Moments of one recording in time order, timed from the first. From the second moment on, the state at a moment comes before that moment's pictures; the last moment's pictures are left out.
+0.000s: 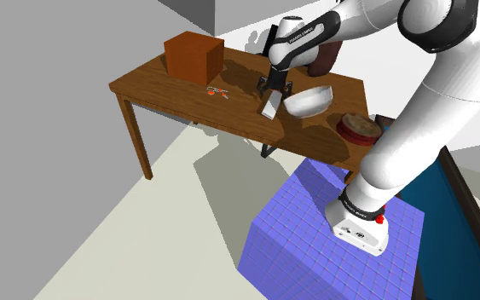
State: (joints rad) arm -0.33 0.08 -0.05 -2.23 -0.02 2.36 0.69
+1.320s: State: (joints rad) arm -0.33 0.05 -0.05 -2.21 -0.02 2.26 0.68
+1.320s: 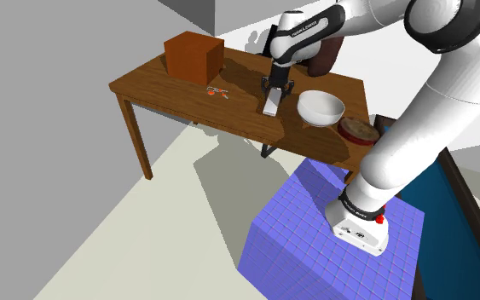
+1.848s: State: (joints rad) arm -0.32 -0.01 -0.05 -2.16 -0.02 2.15 0.68
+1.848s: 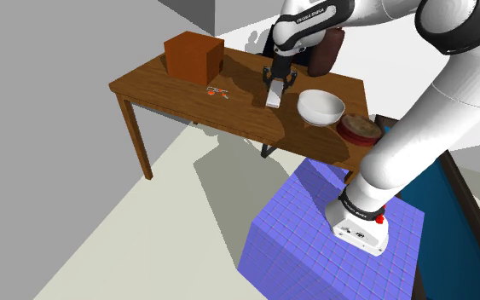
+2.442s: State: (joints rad) arm -0.32 -0.05 -0.05 -2.09 -0.02 2.03 0.69
